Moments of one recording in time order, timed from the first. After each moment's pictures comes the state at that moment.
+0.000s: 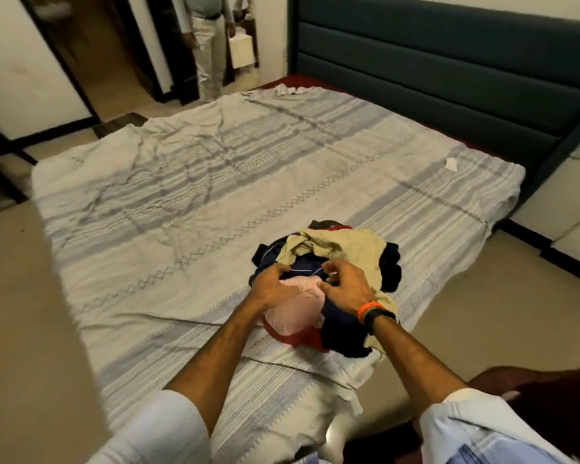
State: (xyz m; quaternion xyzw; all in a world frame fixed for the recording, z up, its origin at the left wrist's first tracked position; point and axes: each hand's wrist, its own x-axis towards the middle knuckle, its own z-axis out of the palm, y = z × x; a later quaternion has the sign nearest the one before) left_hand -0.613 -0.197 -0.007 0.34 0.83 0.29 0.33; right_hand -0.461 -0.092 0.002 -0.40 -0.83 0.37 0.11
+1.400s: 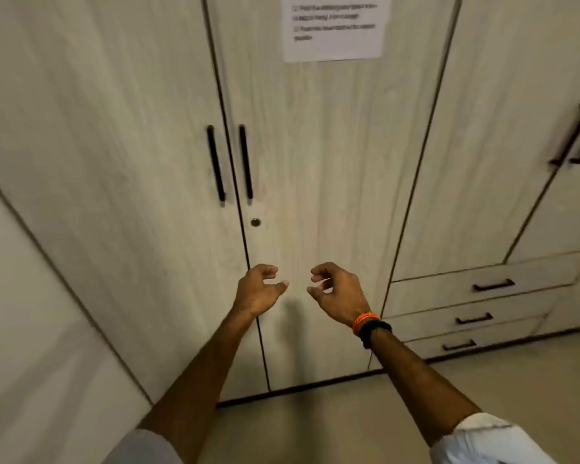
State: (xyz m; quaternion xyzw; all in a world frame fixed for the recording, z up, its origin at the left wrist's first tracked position) left_hand -0.062 -1.050 0.141 -0.56 0.66 0.40 -0.30; right_hand -0.230 -0.980 0.134 0.57 -0.69 0.41 -0.21
